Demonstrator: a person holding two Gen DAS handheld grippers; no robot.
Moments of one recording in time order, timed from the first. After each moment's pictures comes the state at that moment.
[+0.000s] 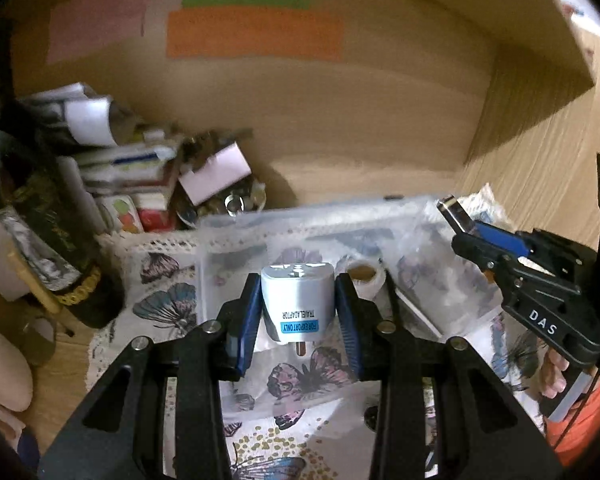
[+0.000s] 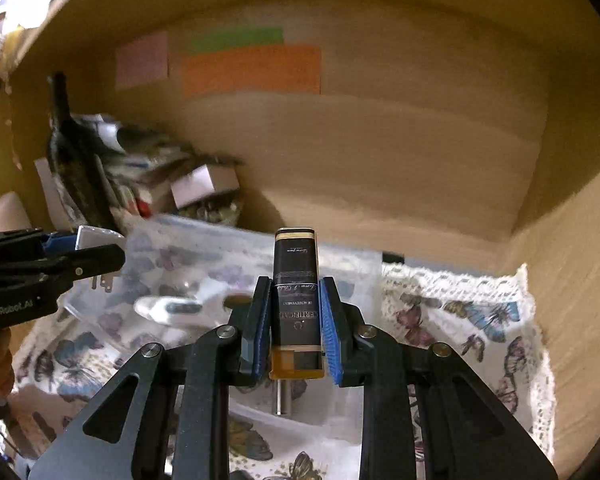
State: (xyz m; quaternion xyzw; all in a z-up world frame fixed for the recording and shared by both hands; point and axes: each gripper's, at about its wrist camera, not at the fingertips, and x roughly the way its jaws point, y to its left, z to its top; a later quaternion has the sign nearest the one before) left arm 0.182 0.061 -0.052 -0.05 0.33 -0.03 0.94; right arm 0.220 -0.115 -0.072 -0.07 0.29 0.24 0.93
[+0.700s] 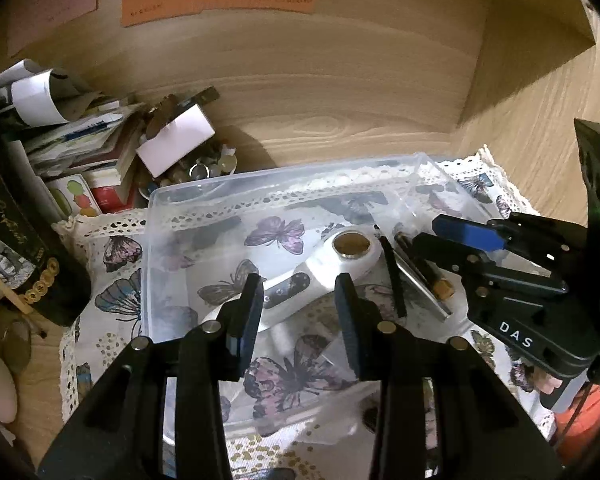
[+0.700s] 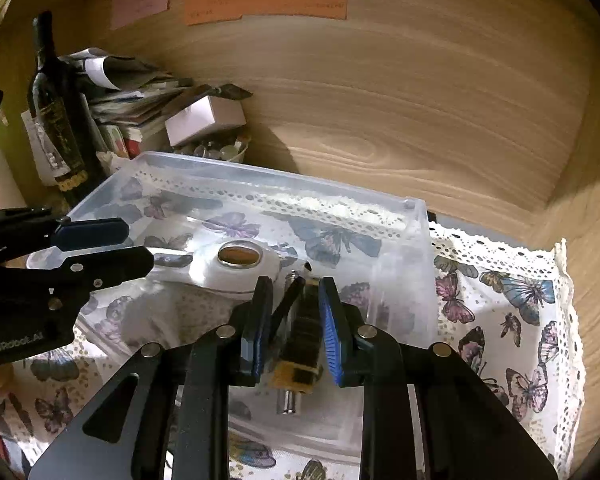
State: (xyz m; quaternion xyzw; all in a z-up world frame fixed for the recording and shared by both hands) left arm 0.197 0.040 -0.073 -0.03 0.37 -0.06 0.93; right arm 0.237 -0.093 -0.099 -0.09 0.34 0.26 0.90
